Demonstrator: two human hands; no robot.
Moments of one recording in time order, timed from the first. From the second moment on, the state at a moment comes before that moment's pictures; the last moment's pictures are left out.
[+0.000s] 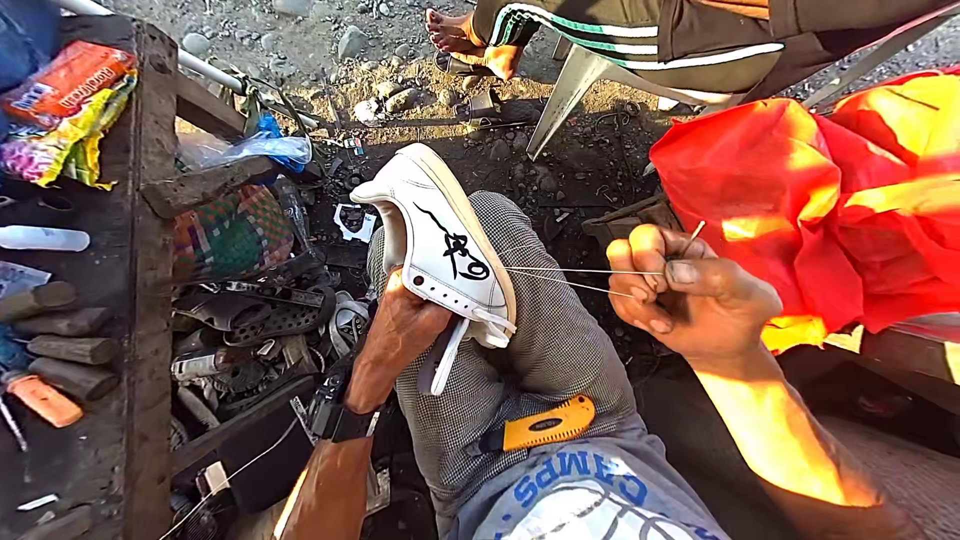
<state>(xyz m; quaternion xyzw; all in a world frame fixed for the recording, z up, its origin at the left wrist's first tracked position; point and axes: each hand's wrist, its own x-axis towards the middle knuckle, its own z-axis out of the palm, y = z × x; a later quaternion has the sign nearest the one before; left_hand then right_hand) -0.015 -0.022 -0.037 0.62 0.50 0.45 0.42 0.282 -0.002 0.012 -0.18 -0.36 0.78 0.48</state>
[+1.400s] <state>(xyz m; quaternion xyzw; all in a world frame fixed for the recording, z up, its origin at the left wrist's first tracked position) -0.031 -0.024 -0.022 0.61 0.51 0.39 0.46 0.229 -0.004 -0.038 -0.39 -0.65 0.54 0.37</state>
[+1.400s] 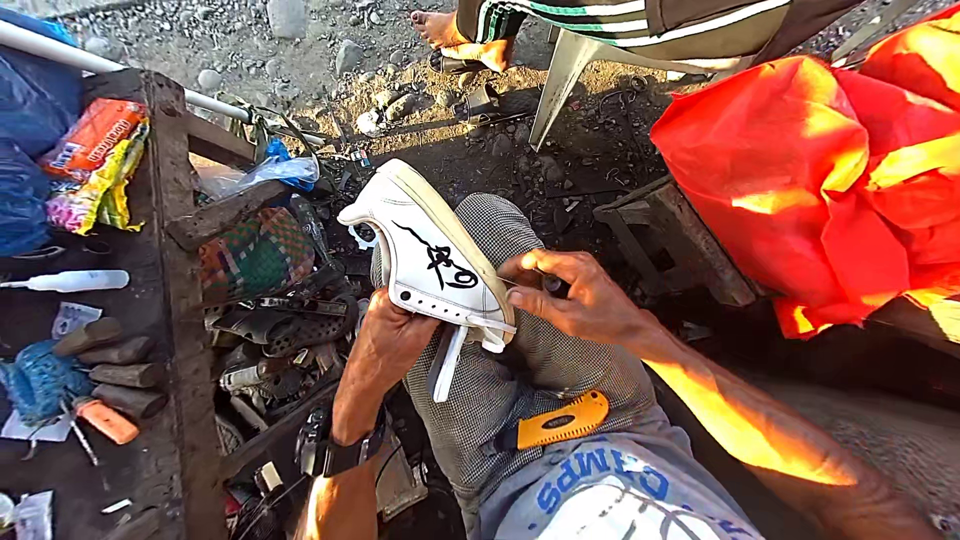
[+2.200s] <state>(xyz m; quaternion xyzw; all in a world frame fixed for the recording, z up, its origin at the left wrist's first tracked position) -0.001 -0.042 -0.005 0.39 0.49 0.45 0.64 0.289 0.013 -0.017 -0.45 -0.68 0.51 0.26</state>
